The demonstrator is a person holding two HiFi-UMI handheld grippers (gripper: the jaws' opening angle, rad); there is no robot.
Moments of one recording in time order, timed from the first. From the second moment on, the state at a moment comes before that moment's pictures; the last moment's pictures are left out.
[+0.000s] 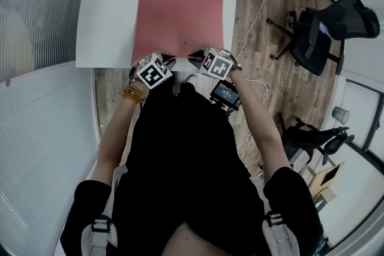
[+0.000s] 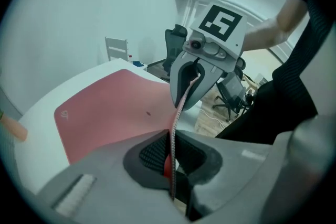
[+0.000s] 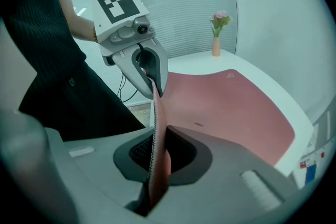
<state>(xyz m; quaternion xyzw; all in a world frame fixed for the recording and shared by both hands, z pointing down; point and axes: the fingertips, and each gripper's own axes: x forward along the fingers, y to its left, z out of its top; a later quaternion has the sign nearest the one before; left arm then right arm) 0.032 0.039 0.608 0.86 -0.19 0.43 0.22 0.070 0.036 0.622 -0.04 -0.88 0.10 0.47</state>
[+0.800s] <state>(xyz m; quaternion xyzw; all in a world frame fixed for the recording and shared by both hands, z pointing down) 0.027 0.062 0.517 0.86 -0.24 0.36 0.25 0.067 0.060 0.532 -0.04 -0.91 0.11 0.39</state>
